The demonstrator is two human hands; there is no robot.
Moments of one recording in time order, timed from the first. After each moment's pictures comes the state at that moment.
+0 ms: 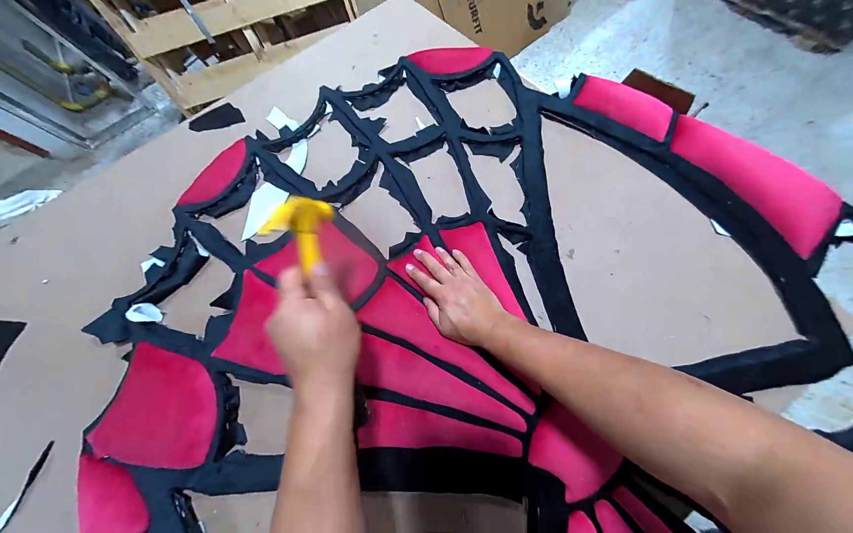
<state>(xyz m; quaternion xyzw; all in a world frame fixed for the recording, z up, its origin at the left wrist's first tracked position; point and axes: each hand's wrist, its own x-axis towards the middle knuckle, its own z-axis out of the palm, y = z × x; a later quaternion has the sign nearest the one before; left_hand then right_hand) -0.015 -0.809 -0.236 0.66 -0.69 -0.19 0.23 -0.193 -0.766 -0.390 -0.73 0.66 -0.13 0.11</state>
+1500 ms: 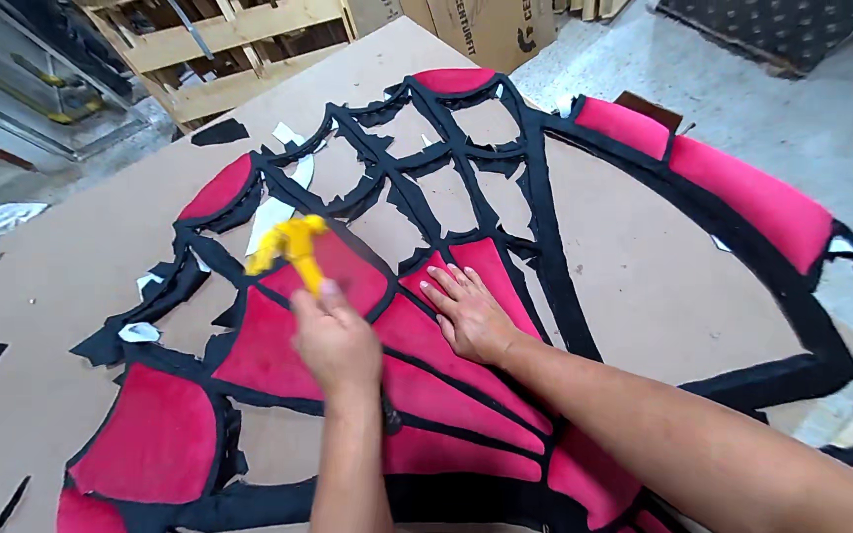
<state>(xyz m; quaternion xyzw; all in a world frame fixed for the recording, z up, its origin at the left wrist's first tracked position) -0.015 -0.821 -0.268 0.68 -0.66 -0.21 0.25 -0.190 -0.762 -0.392 -0.72 0.66 -0.16 0.11</state>
